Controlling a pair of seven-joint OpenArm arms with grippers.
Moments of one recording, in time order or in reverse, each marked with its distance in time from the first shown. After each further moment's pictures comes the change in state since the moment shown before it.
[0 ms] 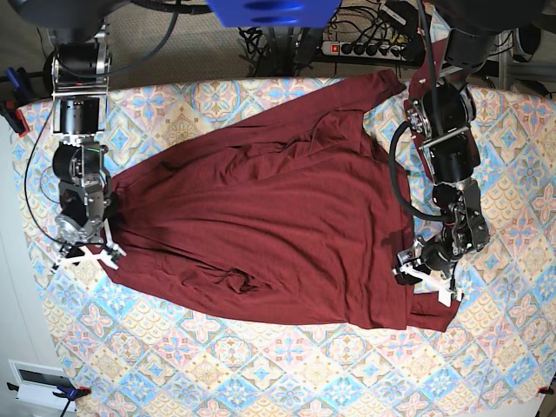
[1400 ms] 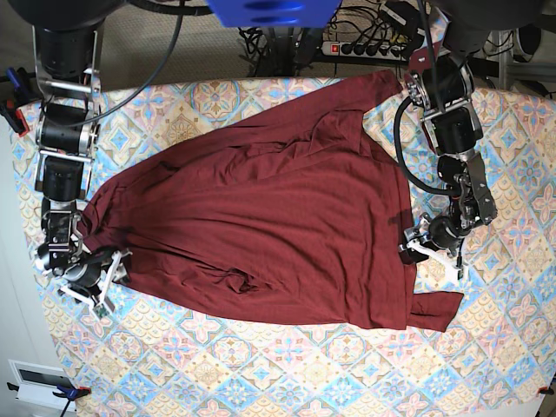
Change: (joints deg) left arm 8.7 -0.9 0.0 10.1 -5.0 -0.8 4.8; right arm 21.8 0.4 4.6 -37.1 27.8 3.9 24.2
